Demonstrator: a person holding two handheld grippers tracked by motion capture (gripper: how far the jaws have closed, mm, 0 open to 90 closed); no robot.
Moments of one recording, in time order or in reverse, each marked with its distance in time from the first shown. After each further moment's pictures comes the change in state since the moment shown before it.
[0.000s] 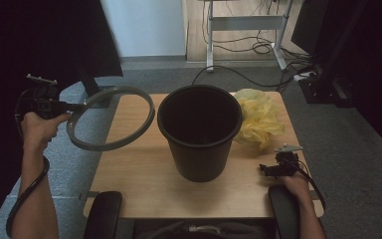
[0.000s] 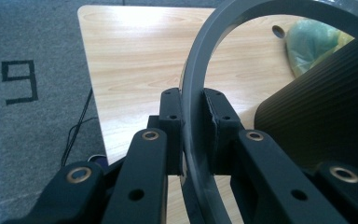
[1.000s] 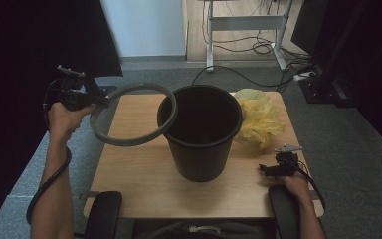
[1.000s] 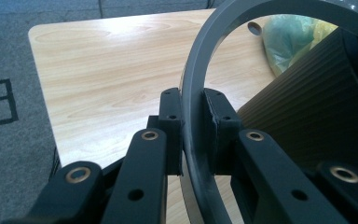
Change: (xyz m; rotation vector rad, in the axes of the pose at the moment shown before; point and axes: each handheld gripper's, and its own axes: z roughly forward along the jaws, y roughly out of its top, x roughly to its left) left arm -0.053 0.029 0.039 0.020 -0.036 0.093; right arm 0.001 0.000 0.000 0.000 0.005 -0.008
